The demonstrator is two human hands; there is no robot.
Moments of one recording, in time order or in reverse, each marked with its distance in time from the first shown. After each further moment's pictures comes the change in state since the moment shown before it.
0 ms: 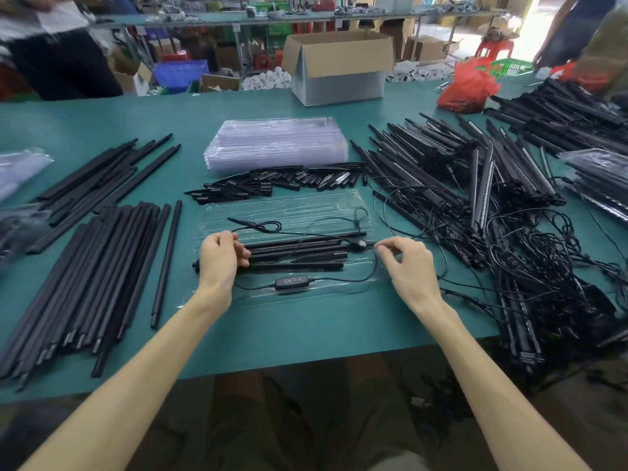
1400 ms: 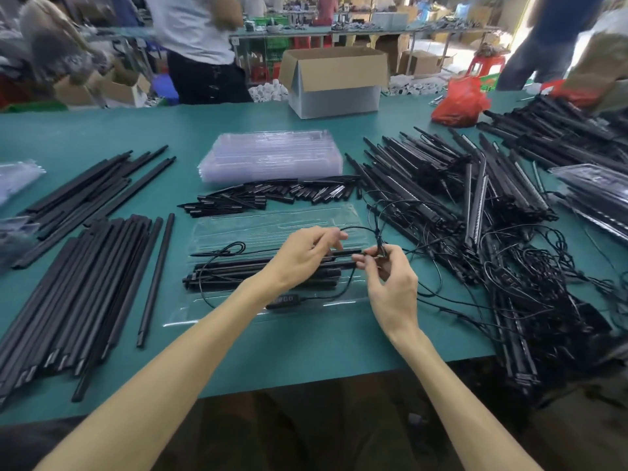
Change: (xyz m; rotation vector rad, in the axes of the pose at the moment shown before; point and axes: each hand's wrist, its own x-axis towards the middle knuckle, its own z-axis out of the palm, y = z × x) left_hand -0.027 0.038 0.100 0.447 -0.727 0.563; right_hand -0.009 -0.002 0.032 0.401 0.214 -0.176
